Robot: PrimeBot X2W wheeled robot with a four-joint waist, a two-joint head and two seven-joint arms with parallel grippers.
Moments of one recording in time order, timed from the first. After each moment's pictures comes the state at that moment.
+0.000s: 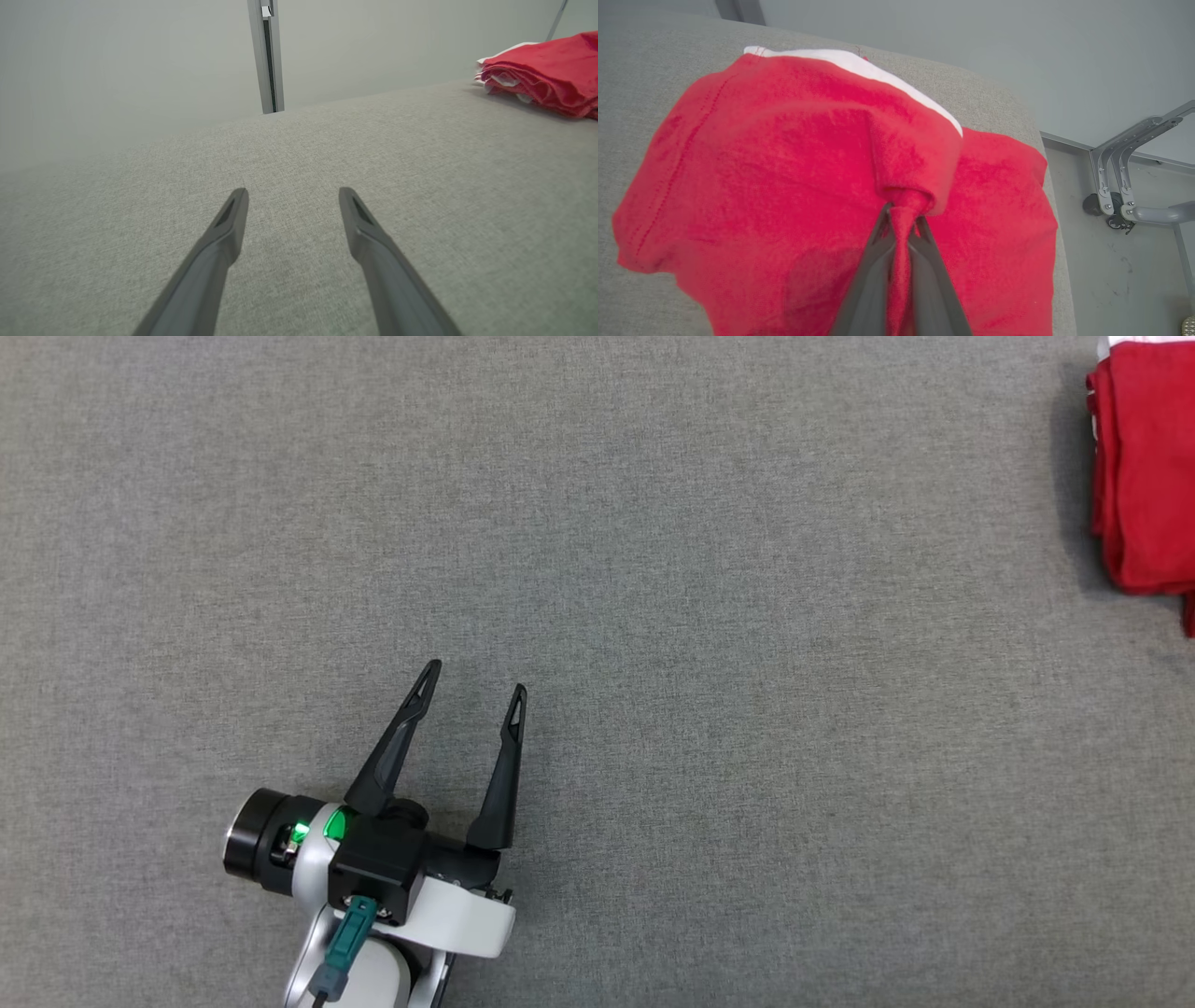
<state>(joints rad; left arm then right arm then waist) -0.15 0.06 -0.31 0.03 -0.01 0.07 -0.26 -0.91 -1.10 0.92 0.54 1.09 0.13 0.12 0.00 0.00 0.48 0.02</state>
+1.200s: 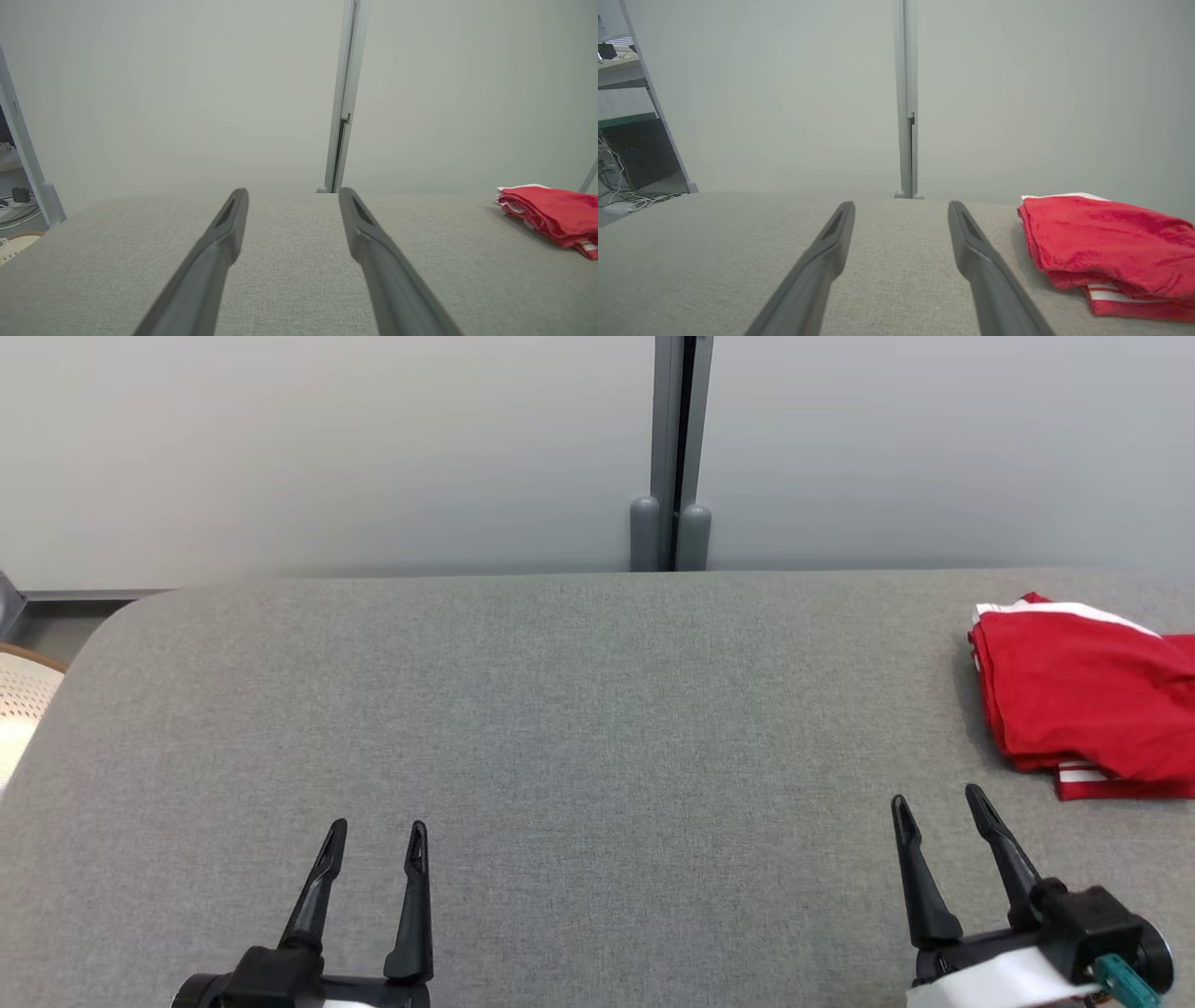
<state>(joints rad) 0.12 0.05 -0.17 0.02 -0.18 0.07 -0.26 -0.03 -0.10 0.13 0.23 0.14 0.13 -0.26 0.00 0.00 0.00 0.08</state>
